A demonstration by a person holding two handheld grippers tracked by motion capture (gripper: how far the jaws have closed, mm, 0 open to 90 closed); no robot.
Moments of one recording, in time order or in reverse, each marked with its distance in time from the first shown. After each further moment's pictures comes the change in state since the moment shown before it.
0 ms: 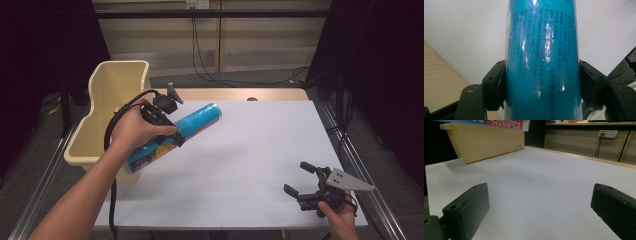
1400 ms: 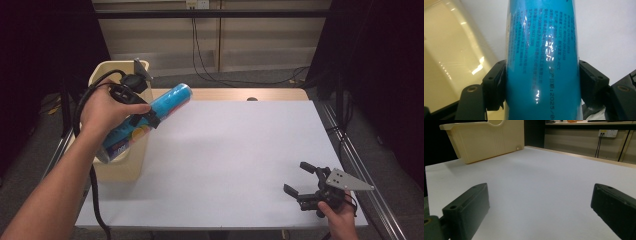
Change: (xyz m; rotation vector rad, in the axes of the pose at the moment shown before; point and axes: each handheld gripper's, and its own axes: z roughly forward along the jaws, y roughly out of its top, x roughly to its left) left arm 0.043 -0.016 -0.058 -0.033 0.102 -0.204; right arm 0.000 0.000 0.000 -0.003 -0.002 0.008
